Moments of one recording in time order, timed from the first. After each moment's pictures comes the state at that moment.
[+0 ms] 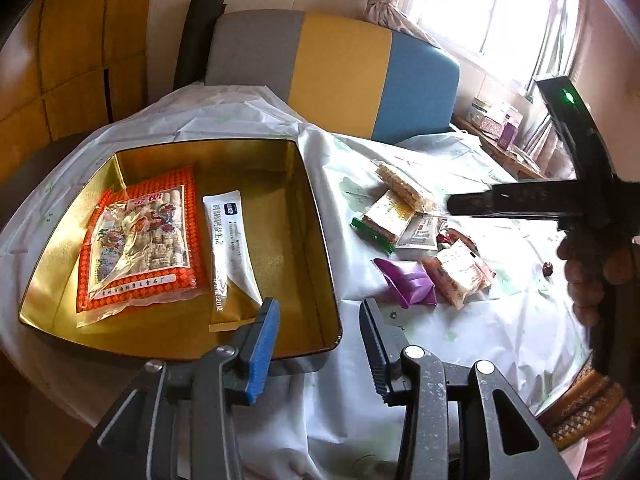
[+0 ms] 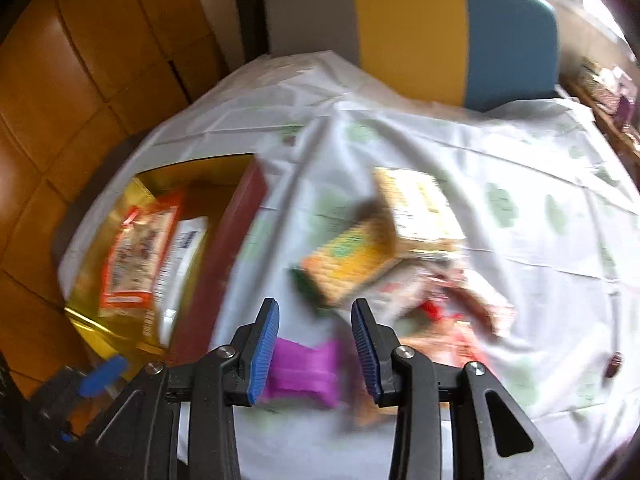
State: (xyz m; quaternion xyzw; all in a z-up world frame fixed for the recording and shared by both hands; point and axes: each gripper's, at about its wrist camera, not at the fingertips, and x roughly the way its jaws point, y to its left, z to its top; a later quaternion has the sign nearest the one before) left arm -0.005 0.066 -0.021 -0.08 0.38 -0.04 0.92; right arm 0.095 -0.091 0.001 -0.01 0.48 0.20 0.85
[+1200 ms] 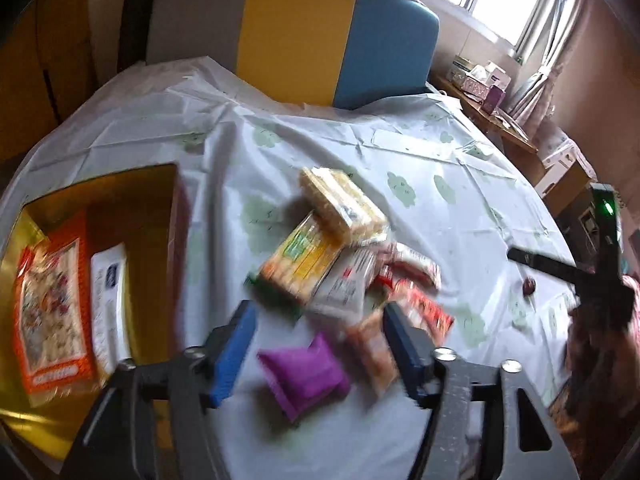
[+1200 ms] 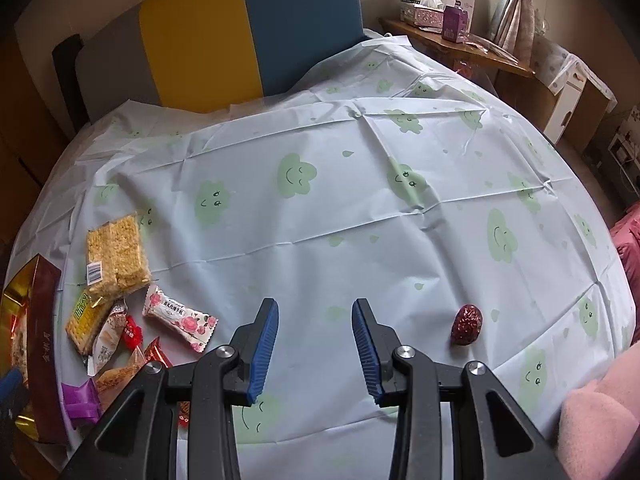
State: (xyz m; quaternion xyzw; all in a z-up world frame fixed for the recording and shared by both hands) left arm 0.125 -0.028 0.006 -0.06 0.47 -0.09 0.88; right arm 0.134 -0.307 -0.022 0.08 0.49 -0.05 0.87
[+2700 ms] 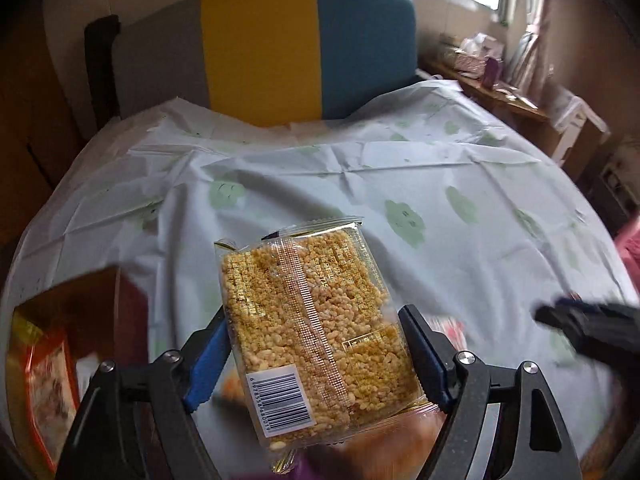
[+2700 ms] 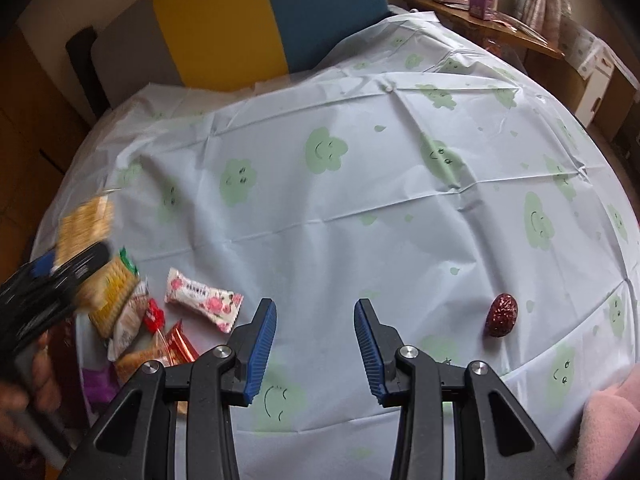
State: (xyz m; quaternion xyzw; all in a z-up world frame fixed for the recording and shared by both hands) left arm 0.177 -0.087 0.001 0.04 0.44 -0.09 0.89; right arm 0.142 -0.301 -0.034 0.10 0.52 0.01 0.85
